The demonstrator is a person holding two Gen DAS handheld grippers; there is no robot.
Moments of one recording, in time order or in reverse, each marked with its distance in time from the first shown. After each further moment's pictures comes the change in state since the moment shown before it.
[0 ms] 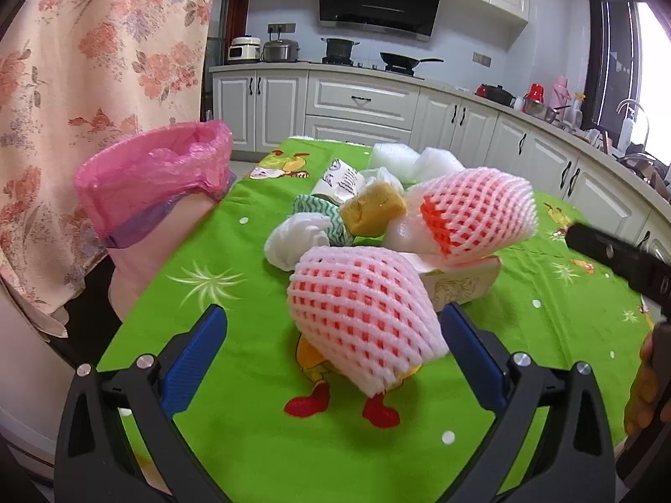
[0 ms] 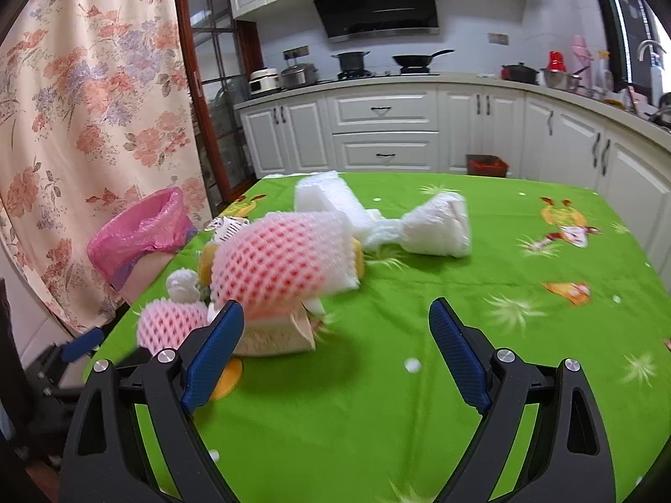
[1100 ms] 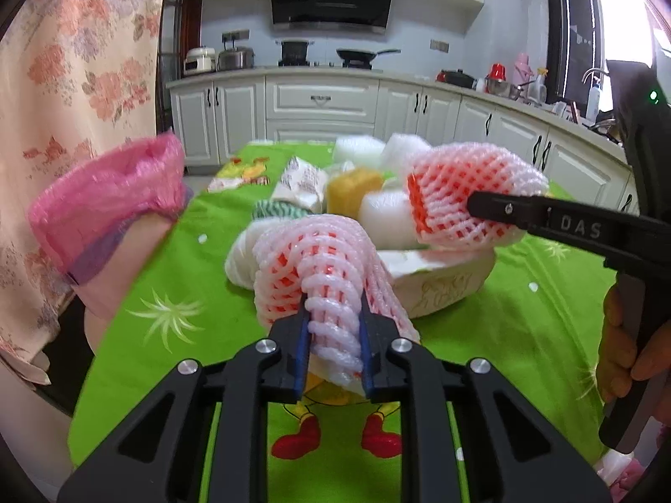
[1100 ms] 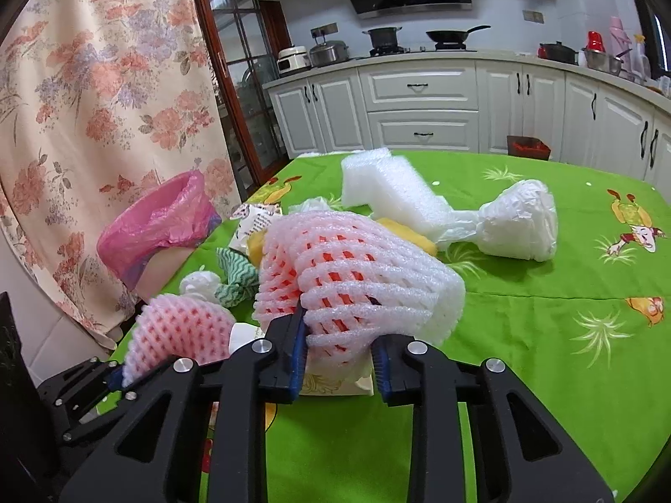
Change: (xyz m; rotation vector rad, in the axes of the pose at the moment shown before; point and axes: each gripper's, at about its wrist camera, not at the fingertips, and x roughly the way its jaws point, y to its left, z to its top) left arm 0.022 -0.009 0.002 0.132 -0.035 -0.093; right arm 0.061 0.023 0.008 -0.003 0.067 0.111
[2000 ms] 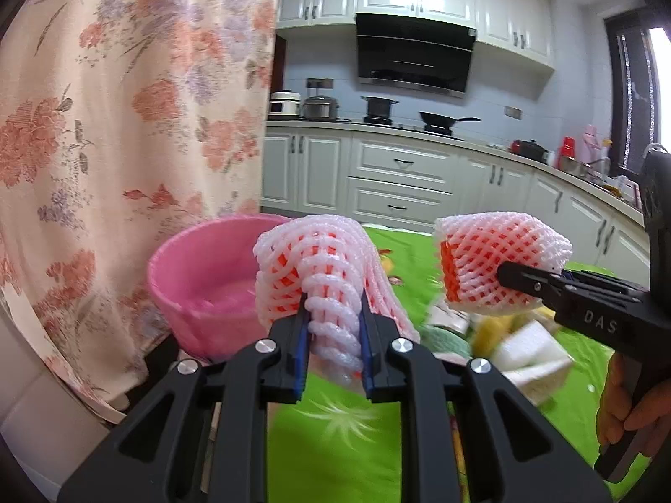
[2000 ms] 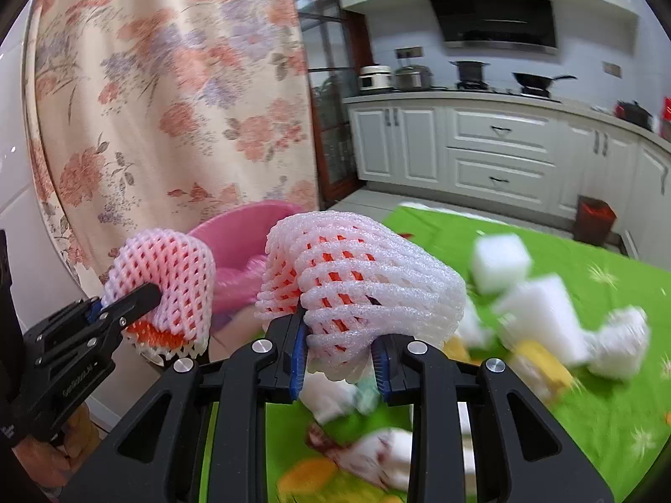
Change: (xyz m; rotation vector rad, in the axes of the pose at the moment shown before) left arm -0.059 0.127 0.073 -0.157 -0.157 0.216; right arm 0.030 0.119 0.069 -0.197 -0.055 0.188
